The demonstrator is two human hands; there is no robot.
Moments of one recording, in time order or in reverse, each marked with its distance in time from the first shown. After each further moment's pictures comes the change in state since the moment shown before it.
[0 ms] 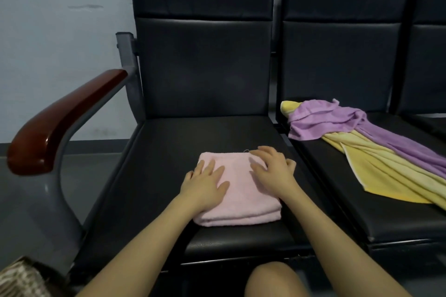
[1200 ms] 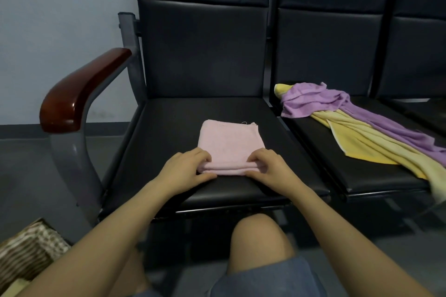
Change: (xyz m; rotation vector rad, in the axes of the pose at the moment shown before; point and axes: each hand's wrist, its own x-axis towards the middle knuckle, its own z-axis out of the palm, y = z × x) left_hand -0.071 -0.052 0.009 -0.113 0.308 0.321; right_hand -0.082 0.003 0.006 0.073 -0.093 -0.282
